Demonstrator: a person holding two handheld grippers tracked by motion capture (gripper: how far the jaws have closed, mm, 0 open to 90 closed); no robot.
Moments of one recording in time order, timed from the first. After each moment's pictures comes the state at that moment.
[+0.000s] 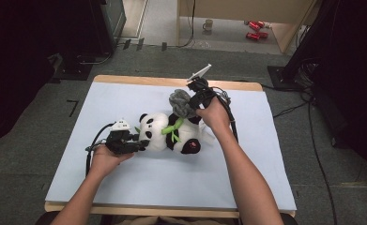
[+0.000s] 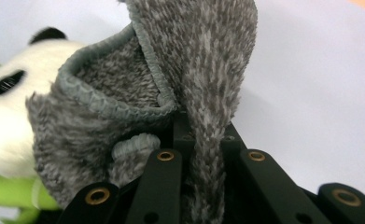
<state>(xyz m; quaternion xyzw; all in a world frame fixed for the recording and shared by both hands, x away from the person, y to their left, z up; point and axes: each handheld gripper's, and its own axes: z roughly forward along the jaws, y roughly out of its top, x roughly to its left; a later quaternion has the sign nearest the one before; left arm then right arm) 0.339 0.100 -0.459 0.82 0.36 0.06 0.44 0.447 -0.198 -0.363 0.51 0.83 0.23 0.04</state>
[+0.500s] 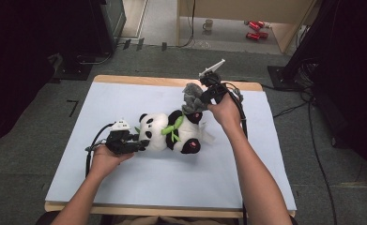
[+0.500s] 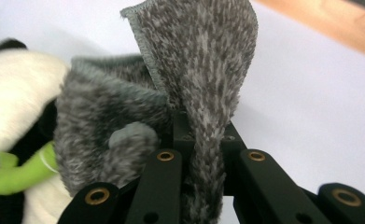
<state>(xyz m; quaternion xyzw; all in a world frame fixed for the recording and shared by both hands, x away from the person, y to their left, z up) 0.340 0.101 -0.459 0.82 0.36 0.05 0.44 0.445 -0.226 -0.341 0.52 0.82 0.23 0.08</state>
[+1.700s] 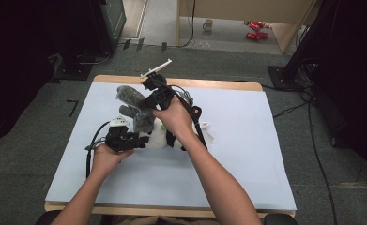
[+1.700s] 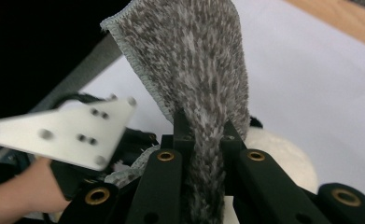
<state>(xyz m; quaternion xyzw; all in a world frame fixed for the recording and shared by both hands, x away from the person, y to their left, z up) 0.345 0.103 -0.454 0.80 0.39 0.04 0.46 0.405 -0.077 -0.315 0.39 0.85 0.36 -0.01</state>
